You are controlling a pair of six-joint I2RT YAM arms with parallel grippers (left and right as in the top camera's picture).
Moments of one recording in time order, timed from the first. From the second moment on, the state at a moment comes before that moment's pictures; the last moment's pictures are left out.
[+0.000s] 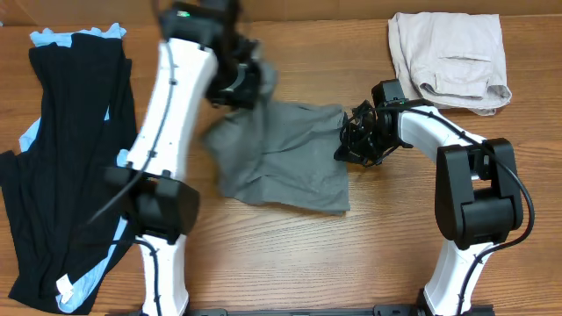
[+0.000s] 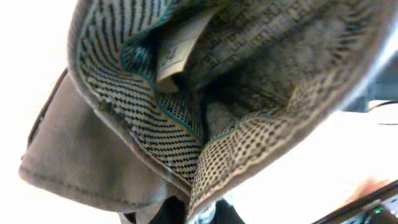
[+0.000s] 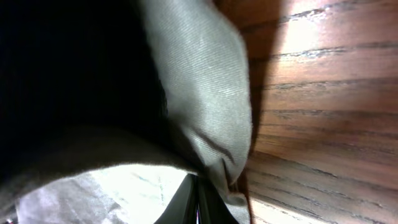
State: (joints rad) left arm -0.27 2.19 2.35 -1.59 0.27 -0.04; right arm 0.15 2.07 1.30 -0.69 -0.58 0.35
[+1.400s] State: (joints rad) left arm -0.06 2.36 2.87 -1.68 0.17 -0.24; right arm 0.09 1.81 1.34 -0.92 -0.58 0.24
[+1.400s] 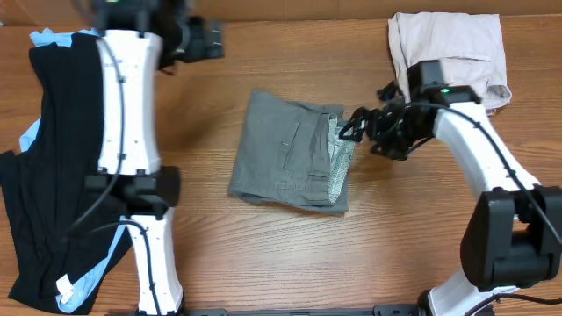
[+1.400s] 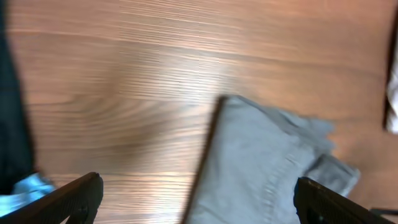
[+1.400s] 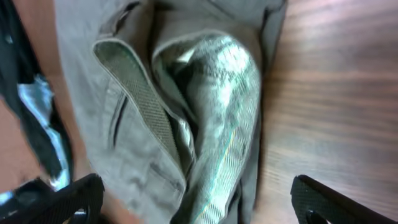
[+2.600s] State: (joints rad) left arm -0.02 2.36 2.87 -1.69 0.16 -0.24; right arm 0.26 2.00 1.20 -0.55 -0.59 0.27
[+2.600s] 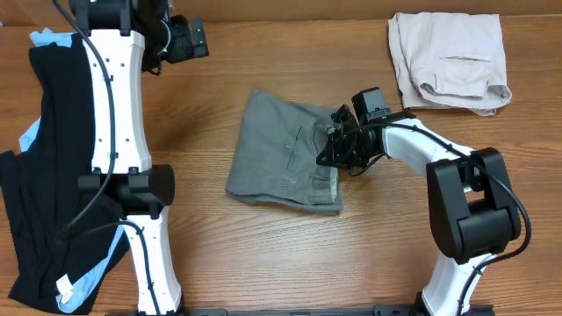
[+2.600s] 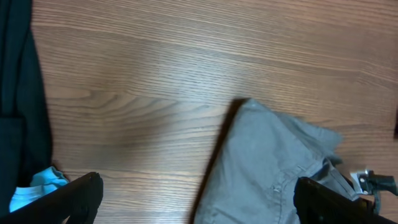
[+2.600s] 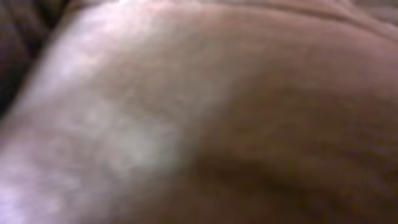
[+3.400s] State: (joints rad) left arm -0.03 2.36 2.87 -1.69 0.11 -0.24; right arm -0.01 1.82 1.42 -0.32 -0.97 0.46
